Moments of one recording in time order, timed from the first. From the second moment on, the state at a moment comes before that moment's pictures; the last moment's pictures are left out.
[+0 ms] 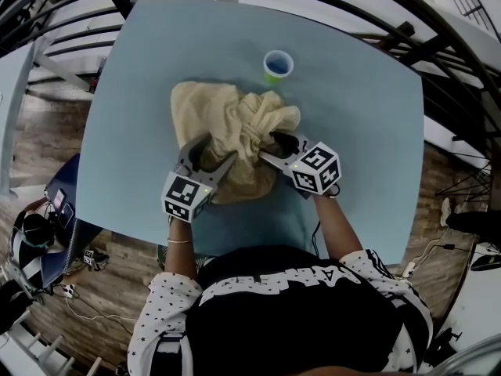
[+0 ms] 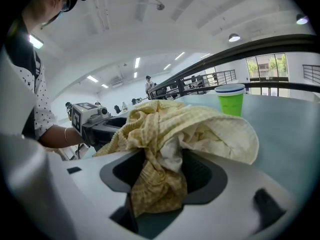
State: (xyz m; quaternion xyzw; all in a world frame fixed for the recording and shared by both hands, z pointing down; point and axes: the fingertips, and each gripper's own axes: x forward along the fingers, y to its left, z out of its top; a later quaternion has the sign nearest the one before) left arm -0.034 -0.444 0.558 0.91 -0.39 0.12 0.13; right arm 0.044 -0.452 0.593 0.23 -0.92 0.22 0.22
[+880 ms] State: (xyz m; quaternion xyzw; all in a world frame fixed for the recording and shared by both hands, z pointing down) left arm -0.007 -0.428 0.540 0.93 -0.34 0.12 0.11; right arm 0.031 -0.440 0.569 0.21 -0.94 0.20 0.19
